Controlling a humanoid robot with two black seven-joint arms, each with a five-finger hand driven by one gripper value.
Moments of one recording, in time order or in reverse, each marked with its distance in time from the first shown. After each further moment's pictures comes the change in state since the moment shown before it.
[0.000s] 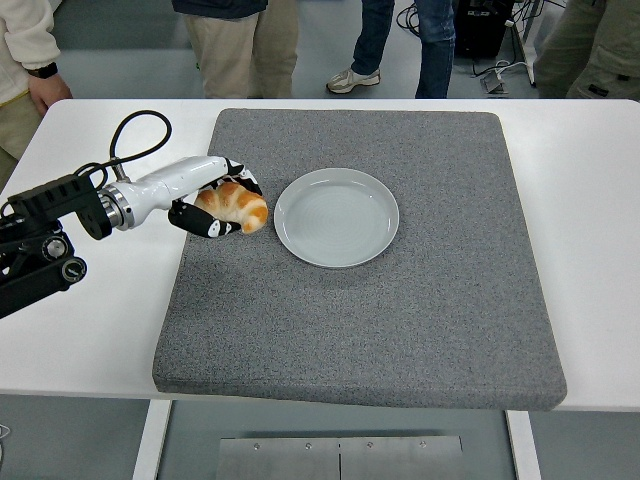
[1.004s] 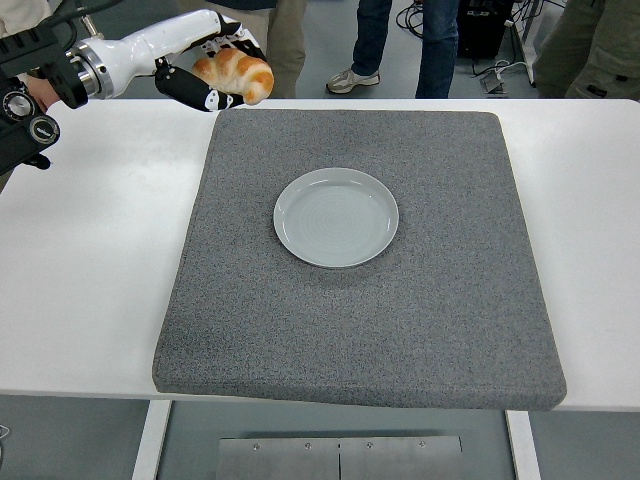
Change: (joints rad) left arm -0.316 -0.040 -0.002 0.168 -0.184 -0.142 -0.101; right arm 0.000 0.000 0.000 0.000 0.000 0.000 0.000
